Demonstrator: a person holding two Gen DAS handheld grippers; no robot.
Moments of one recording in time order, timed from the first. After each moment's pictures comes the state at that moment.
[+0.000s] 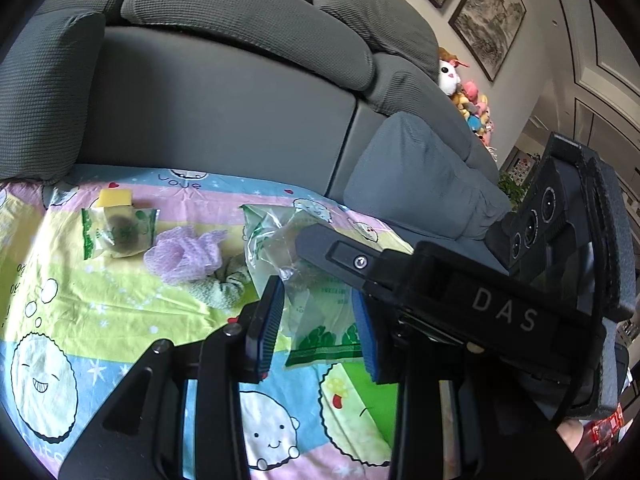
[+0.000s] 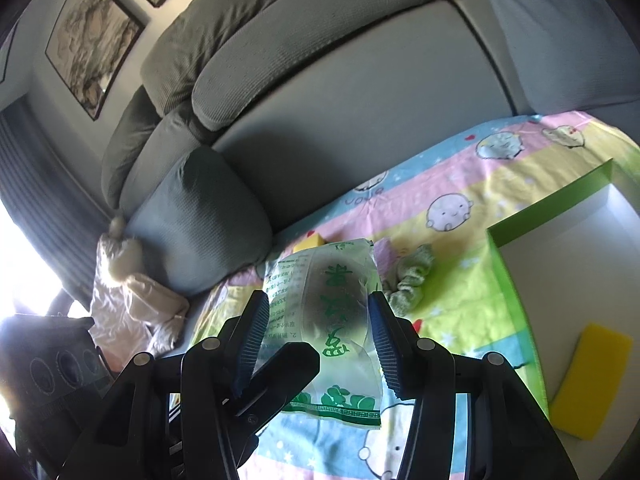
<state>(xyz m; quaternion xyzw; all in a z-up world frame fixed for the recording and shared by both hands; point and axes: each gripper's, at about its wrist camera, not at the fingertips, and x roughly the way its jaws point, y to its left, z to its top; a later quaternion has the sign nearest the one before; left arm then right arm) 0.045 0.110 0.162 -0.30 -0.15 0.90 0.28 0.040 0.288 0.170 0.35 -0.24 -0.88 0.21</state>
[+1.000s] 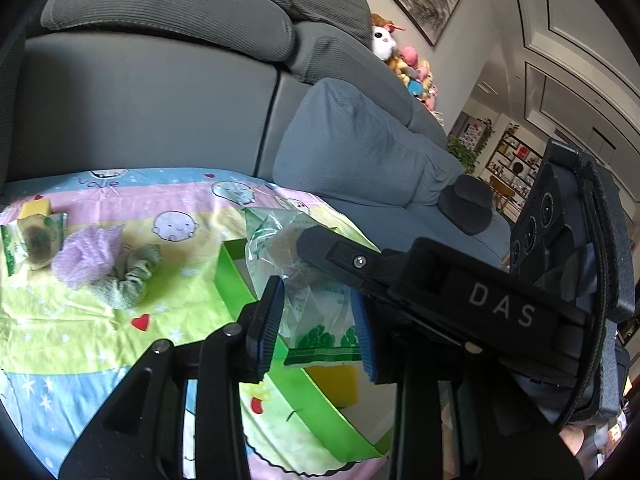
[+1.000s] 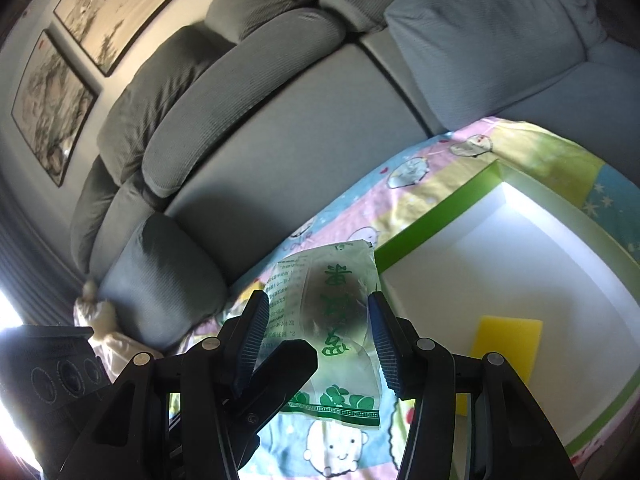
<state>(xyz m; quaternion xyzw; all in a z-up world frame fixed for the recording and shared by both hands) 0.053 0.189 0.160 -0.30 -0.11 0.87 0.38 0.073 0.376 0.166 0.31 -0.30 -0.90 0.09</state>
